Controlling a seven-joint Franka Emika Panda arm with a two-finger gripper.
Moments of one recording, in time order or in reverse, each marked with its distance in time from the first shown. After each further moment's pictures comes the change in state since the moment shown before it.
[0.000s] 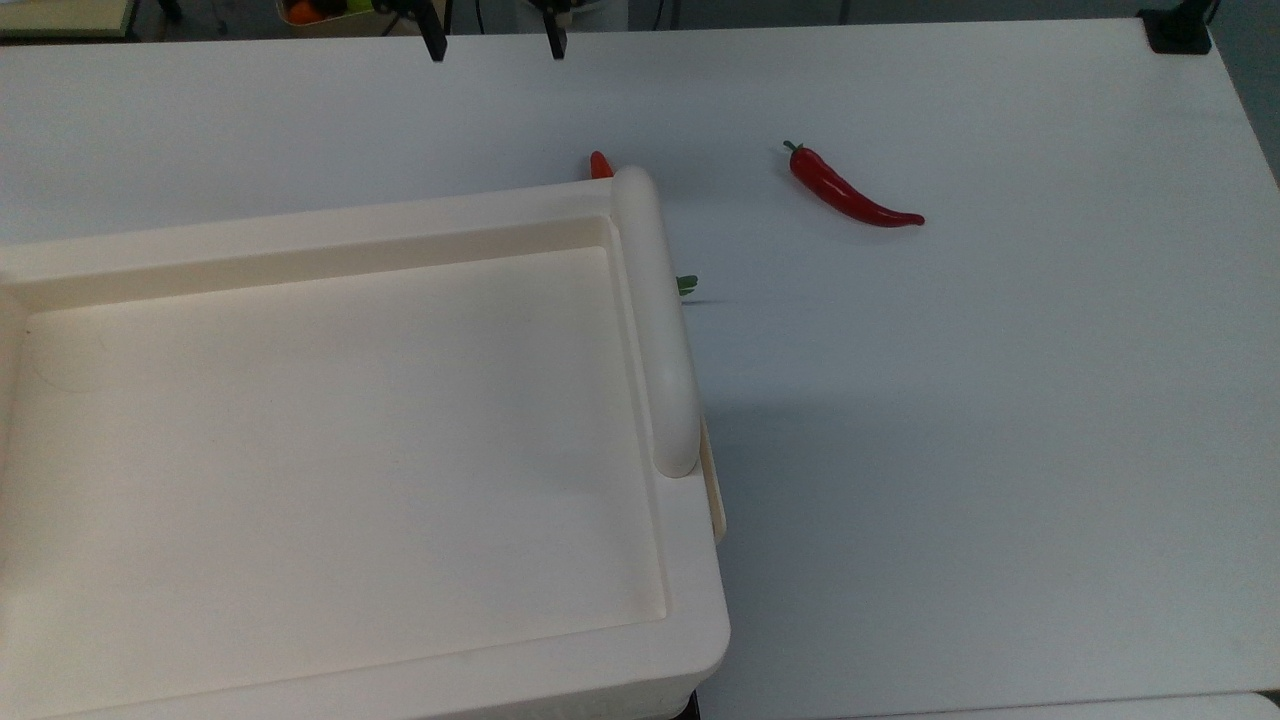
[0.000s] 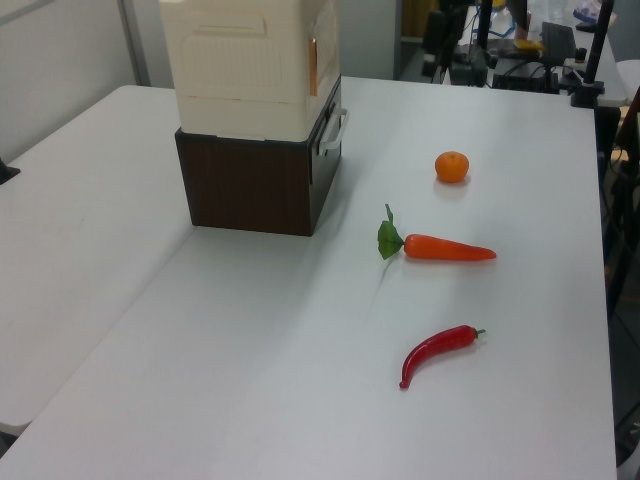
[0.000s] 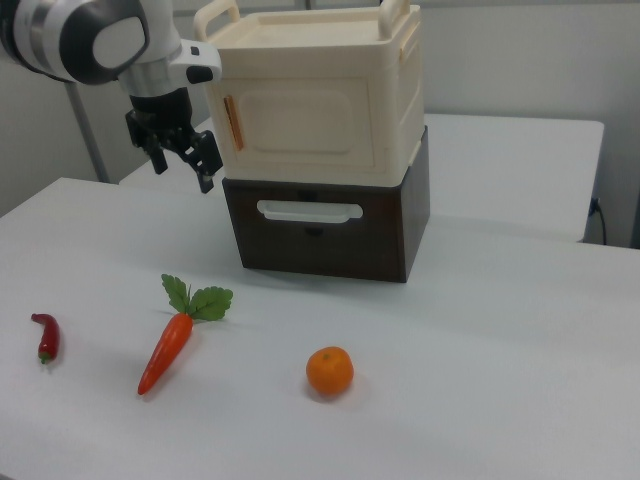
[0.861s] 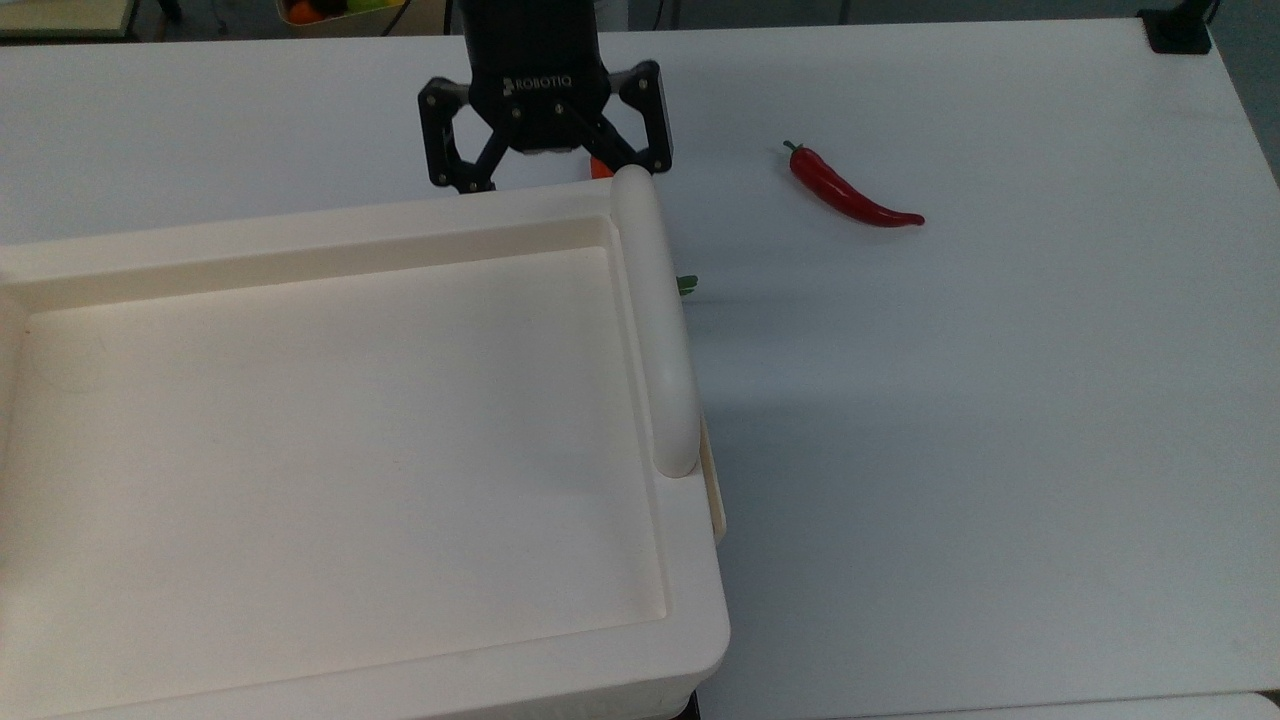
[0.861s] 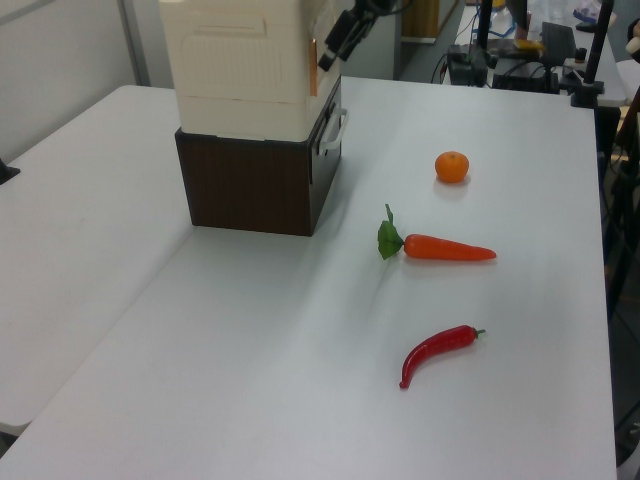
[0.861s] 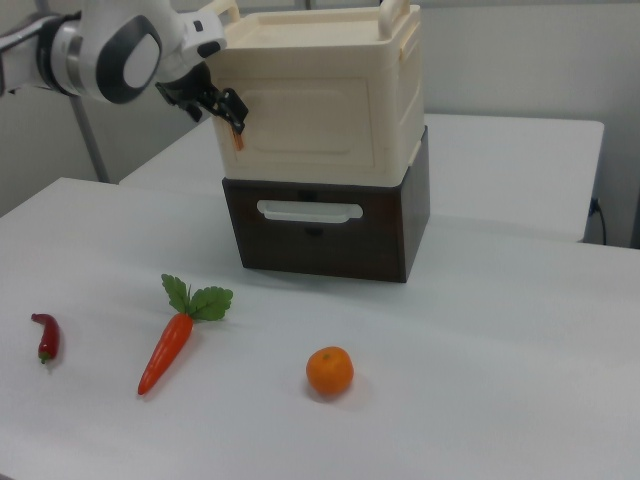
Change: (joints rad) arm 0.150 0.237 -0.058 0.172 -0.008 0.496 0.018
